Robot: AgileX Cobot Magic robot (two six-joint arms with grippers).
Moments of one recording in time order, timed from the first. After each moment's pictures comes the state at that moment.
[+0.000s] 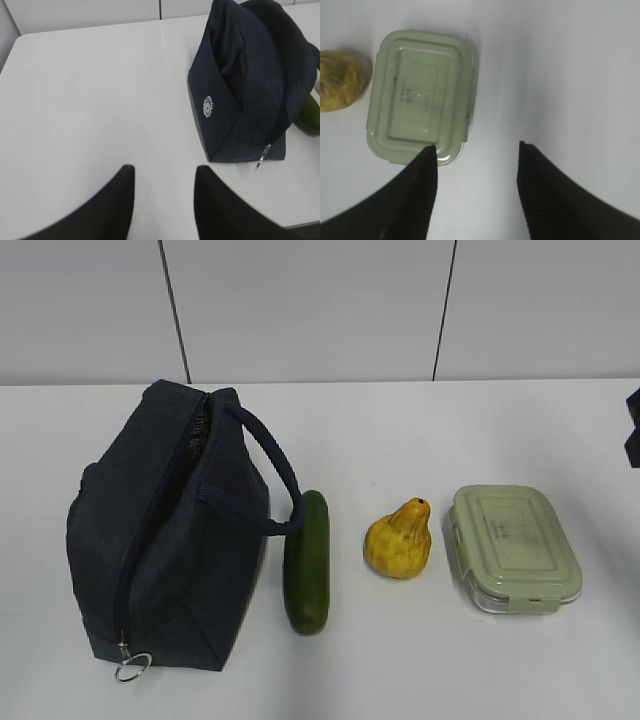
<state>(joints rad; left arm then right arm) 0.01 -0.01 -0.53 -0.08 1.12 0.09 0.05 1.30 -1.05 -0.01 0.94 -0.02</state>
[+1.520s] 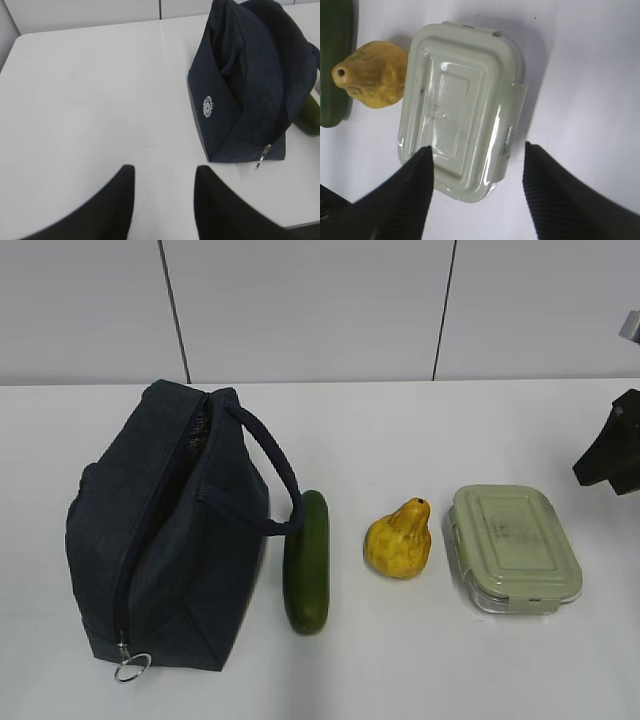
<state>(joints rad) 0.01 -0.01 -0.53 -0.08 1.12 0.09 -0.28 1.76 -1.26 0.59 1.14 -0.67</state>
